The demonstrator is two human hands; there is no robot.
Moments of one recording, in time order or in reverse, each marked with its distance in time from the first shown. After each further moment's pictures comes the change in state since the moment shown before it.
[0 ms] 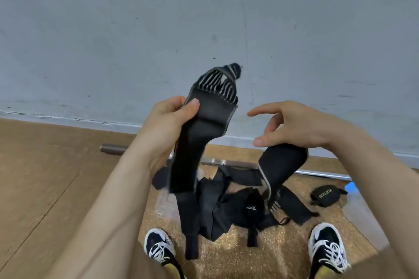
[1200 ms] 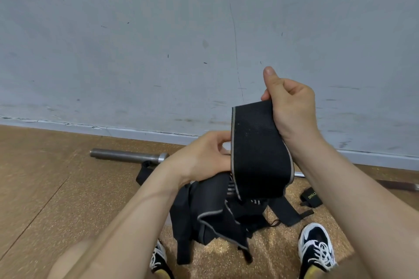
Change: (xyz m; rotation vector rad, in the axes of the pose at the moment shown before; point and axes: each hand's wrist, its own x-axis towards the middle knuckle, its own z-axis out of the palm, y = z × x) left_hand 0.000 -0.030 0.042 0.363 -0.599 -0.004; right_hand 0.001 -0.030 0.020 0.862 0.859 -0.168
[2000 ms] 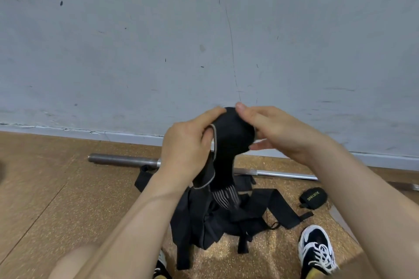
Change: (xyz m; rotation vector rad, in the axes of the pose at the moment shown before) left_hand 0.005 -0.013 -0.006 0.596 0.792 0.322; right_hand -0.004 0.001 -0.017 -0.347 -0.739 0.326
